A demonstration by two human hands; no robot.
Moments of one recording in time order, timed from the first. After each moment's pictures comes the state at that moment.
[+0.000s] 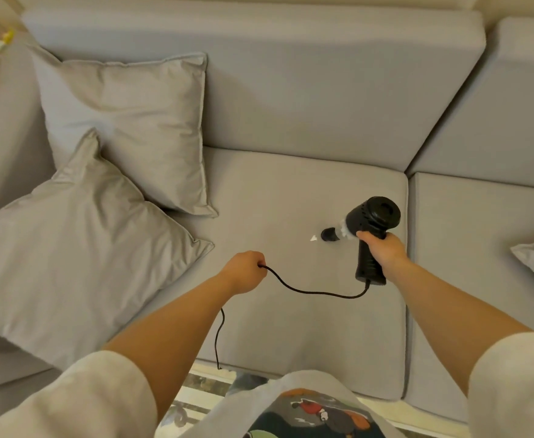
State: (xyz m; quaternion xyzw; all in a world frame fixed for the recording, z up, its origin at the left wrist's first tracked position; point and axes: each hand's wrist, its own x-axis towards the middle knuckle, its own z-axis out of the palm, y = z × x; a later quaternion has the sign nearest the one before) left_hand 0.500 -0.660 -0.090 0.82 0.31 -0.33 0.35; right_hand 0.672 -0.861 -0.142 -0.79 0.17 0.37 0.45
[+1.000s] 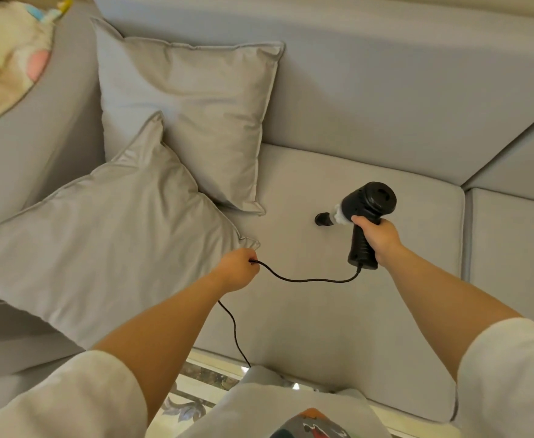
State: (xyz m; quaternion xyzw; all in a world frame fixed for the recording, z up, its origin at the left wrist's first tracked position) left_hand 0.411 -0.529 -0.107 0.80 0.37 -0.29 0.37; right_hand 0.615 -0.703 -0.144 -0.79 0.14 0.37 0.47
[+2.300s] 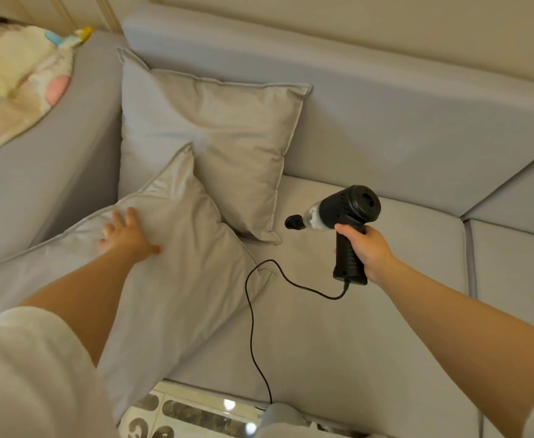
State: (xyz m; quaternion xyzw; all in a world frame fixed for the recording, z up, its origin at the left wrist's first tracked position) left_hand 0.325 -0.273 -0.120 0.77 0.57 -0.22 0.16; right_hand 0.557 -0.590 -0.087 -0.77 0.10 0.38 0.50
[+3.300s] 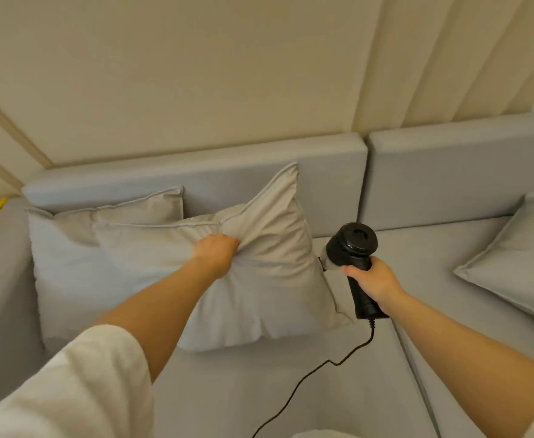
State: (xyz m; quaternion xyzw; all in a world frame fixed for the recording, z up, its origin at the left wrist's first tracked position) left_hand 0.584 -0.565 0.032 0.97 0.11 -0.21 -0.05; right_hand 0.634 -0.848 -0.012 -0.82 0.09 0.23 0.51
